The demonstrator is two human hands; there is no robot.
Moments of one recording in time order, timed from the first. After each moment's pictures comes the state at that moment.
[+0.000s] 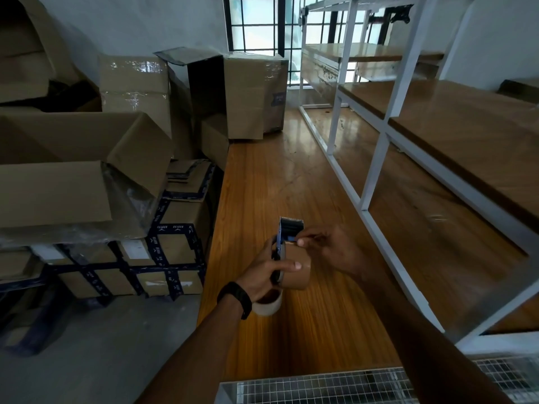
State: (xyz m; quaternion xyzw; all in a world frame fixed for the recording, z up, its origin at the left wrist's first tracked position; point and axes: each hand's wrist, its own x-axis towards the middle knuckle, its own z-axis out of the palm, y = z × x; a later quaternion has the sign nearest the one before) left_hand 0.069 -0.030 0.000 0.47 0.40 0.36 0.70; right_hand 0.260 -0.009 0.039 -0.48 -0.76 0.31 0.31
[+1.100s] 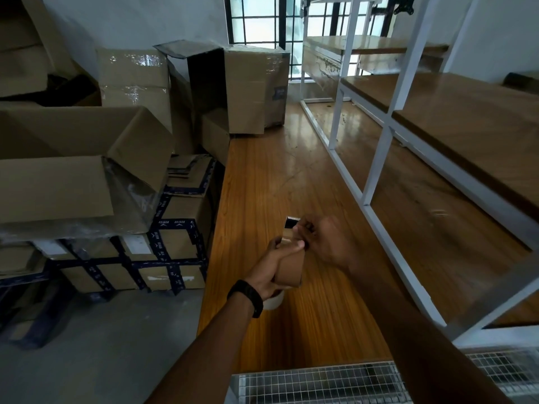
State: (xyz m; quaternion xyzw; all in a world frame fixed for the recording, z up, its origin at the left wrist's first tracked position) left_hand 0.079 -0.031 -0.006 0.36 0.46 0.35 0.73; right_hand 0.236 -0.008 0.044 -0.53 -0.77 0.20 0.31
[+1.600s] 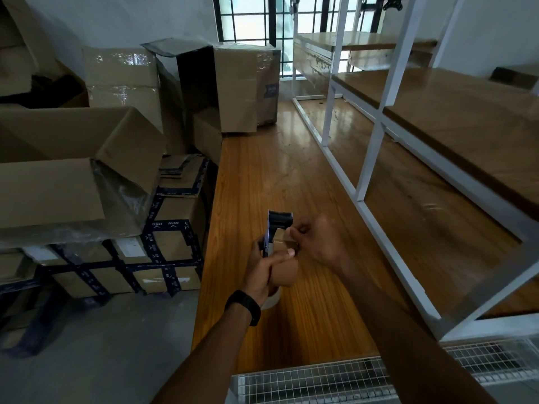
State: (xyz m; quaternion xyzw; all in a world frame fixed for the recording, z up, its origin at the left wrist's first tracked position) left_hand 0.079 -0.041 -0.020 0.35 0.45 0.49 0.66; right_hand 0.227 -0.013 0.038 -0.56 -0.71 0.22 0.36
